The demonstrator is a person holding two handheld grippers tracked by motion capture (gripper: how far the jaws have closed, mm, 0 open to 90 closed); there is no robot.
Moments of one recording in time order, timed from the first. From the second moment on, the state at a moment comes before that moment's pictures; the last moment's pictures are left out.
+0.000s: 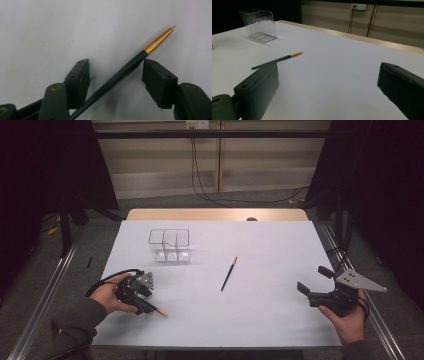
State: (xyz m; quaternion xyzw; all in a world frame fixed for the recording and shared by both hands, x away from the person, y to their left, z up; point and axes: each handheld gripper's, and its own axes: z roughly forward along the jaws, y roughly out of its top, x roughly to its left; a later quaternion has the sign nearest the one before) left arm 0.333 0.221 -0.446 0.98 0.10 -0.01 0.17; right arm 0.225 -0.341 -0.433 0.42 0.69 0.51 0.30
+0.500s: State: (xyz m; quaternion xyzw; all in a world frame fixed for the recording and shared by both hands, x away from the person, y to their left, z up) left arm 0.332 0.220 -0.446 0.98 0.11 -0.01 0.17; right arm 0.225 -0.340 -0.434 0.42 0.69 0.51 0.29
